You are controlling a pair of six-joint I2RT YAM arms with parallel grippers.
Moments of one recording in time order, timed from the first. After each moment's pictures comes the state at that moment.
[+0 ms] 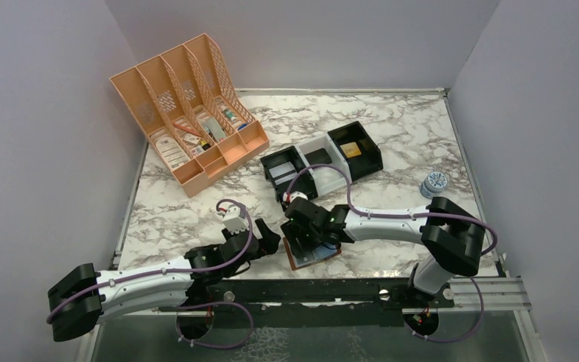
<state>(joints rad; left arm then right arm) -1.13 0.76 0.17 -0.10 -0.53 -1.13 1.13 1.63 0.92 -0.36 0.09 0.51</state>
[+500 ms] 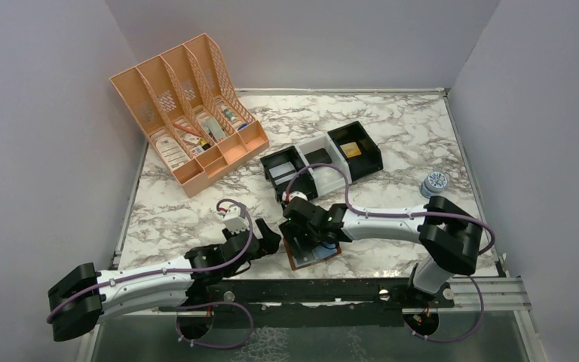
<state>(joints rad) -1.13 0.76 0.17 -0.09 -0.53 -1.13 1.13 1.64 0.94 -0.38 0.10 0.54</state>
